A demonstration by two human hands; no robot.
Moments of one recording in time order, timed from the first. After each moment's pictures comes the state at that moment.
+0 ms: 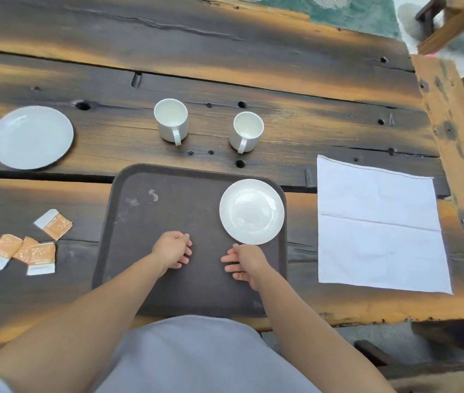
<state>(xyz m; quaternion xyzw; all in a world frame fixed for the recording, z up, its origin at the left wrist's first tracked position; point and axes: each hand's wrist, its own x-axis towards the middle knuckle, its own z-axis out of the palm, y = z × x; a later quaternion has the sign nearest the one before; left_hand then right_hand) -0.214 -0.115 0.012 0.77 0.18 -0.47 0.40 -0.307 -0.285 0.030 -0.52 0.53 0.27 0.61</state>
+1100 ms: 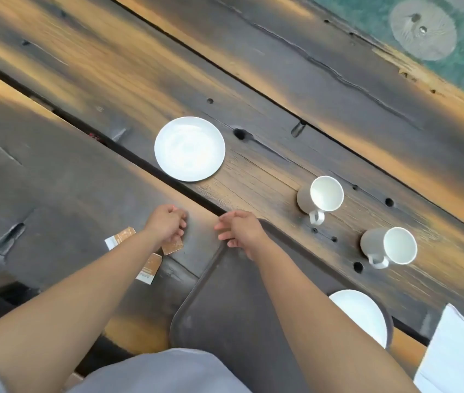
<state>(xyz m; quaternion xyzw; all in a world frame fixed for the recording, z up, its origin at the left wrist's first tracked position) -0.035 0.104 0.014 0.69 0.41 -0.29 0.52 -0.017 -0.084 0.036 -0.67 0.30 0.41 0.54</state>
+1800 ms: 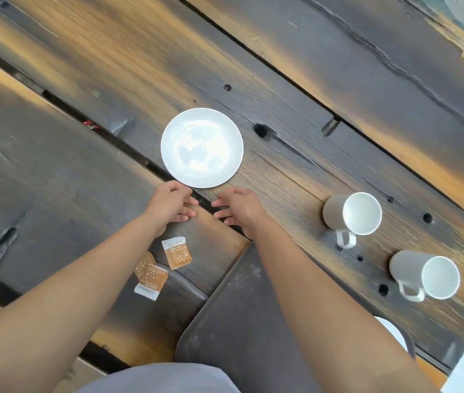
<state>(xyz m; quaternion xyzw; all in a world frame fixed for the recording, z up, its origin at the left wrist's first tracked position) 0.030 0.132 -0.008 0.64 0.42 -0.26 0.59 0.062 -0.035 -0.002 -0.64 0.30 0.43 0.56</state>
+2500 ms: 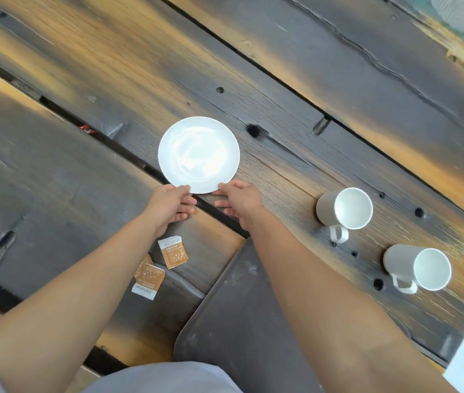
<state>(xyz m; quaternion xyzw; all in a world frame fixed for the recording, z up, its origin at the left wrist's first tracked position) 0.029 0.124 -0.003 0.60 0.44 -0.25 0.62 0.069 -0.038 0.005 -0.64 0.33 0.37 0.59</state>
